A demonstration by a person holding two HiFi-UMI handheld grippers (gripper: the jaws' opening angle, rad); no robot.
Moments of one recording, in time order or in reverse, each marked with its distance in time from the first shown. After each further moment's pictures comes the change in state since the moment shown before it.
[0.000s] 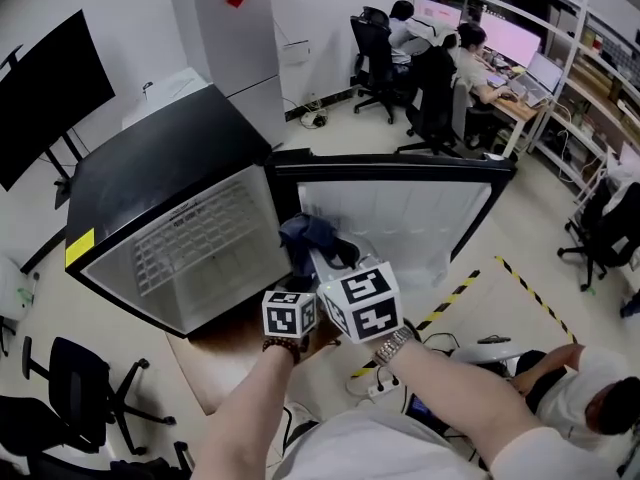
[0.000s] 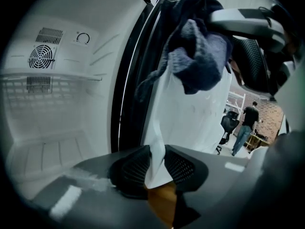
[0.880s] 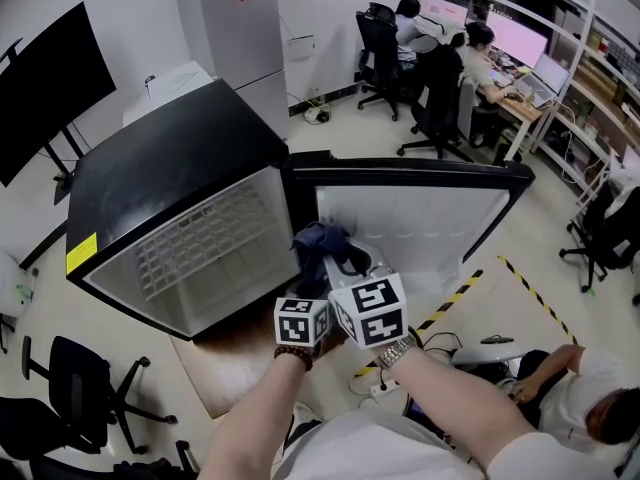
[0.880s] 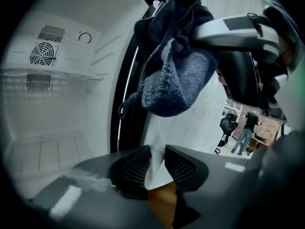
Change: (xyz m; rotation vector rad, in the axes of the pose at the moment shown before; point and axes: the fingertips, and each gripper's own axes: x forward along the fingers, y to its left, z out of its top) left arm 0.000 0.000 0.001 -0.009 -0.028 -0.018; right arm 0.021 -0.006 -0.020 0.003 0.000 -0.065
